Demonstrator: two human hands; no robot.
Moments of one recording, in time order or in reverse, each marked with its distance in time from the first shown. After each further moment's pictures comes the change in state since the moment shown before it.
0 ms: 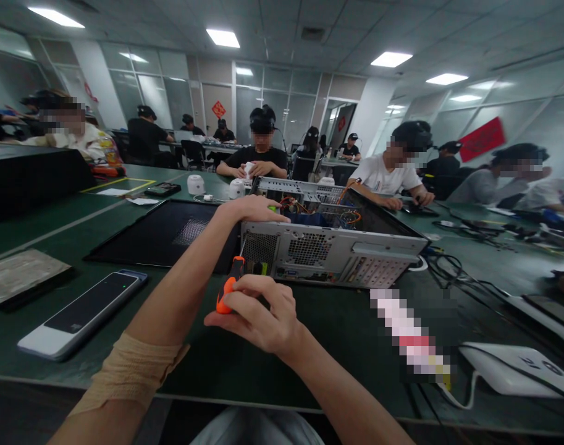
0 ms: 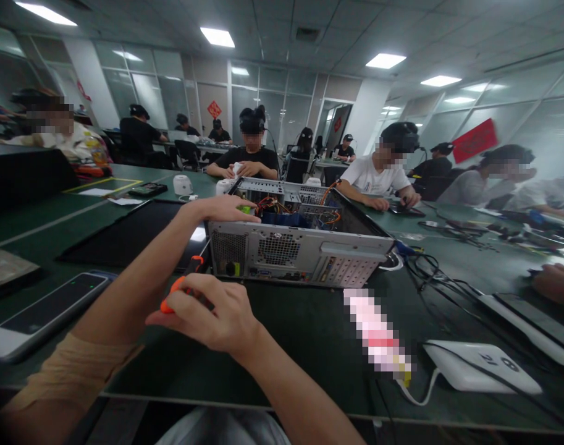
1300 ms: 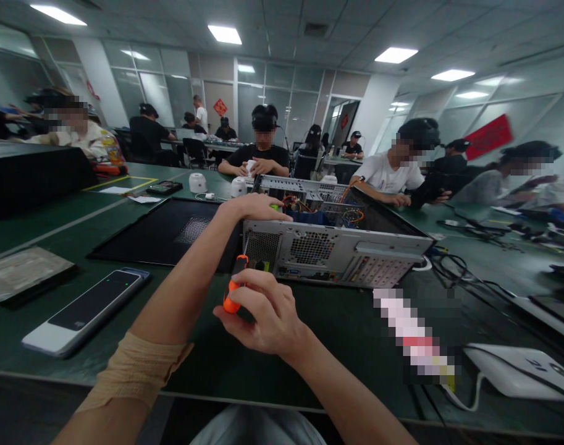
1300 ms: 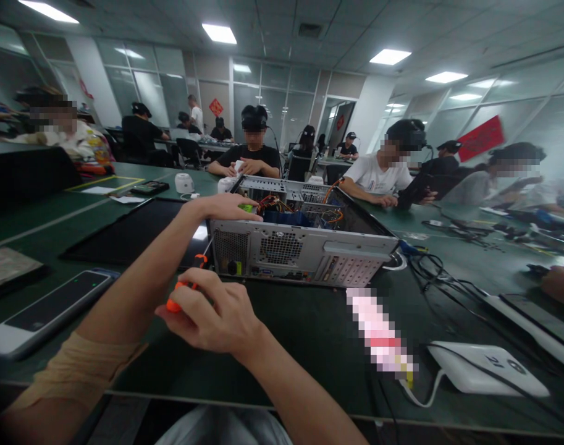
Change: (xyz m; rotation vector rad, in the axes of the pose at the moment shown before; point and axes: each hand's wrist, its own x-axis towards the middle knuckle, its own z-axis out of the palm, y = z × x) left_hand -0.007 0.003 -0.003 -0.032 0.015 0.010; right_hand -0.003 -0.002 0.002 -0.025 -0.026 0.020
